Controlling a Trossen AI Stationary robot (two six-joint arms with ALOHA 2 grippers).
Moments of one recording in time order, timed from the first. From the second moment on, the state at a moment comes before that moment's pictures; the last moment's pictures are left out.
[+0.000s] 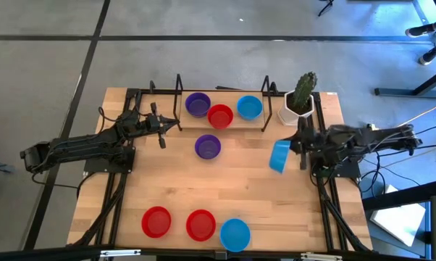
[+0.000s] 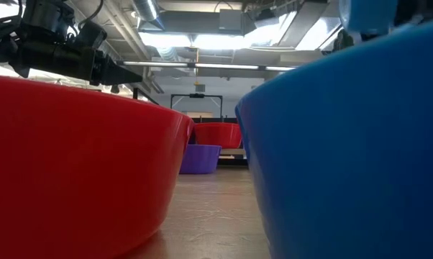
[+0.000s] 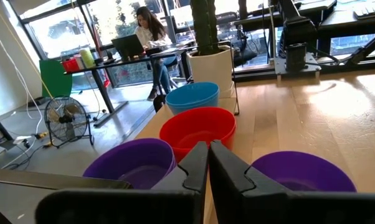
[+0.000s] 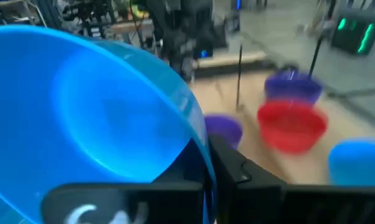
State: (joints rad) left arm 0.51 0.66 0.14 0.44 0.15 0.23; right arm 0.16 0.47 0.52 -0.26 0.26 0.13
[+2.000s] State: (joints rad) left arm 0.51 0.66 0.14 0.44 0.15 0.24; right arm -0.74 1.97 1.80 -1.16 -0.02 -0.45
